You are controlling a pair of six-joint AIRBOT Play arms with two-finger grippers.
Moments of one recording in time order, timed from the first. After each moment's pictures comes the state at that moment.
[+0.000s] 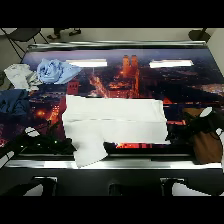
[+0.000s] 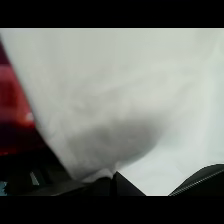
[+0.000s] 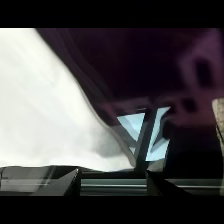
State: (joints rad) left arm 0.07 -1.18 0.47 0.87 -1.13 -1.32; right arm -0.39 -1.42 0.91 -1.28 1.40 1.51
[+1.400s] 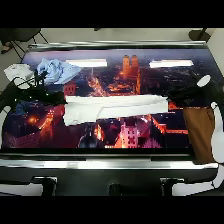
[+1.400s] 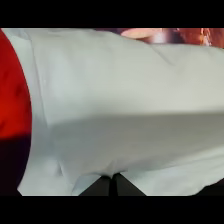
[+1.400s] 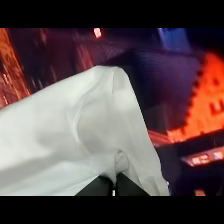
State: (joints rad) left arm 0.09 -1.60 1.40 1.07 -1.18 -1.43; right arm -0.23 -1.67 1.48 -1.18 1.08 1.63
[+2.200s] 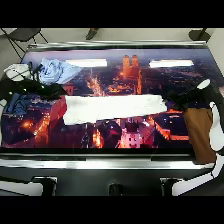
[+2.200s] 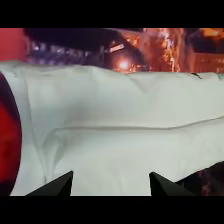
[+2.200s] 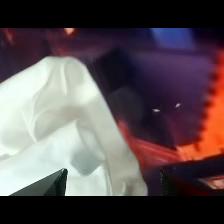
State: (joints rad) left arm 0.13 -1.59 1.55 0.99 -1.29 -1.43; right arm -0.30 -1.79 1.52 -1.09 1.19 1.59
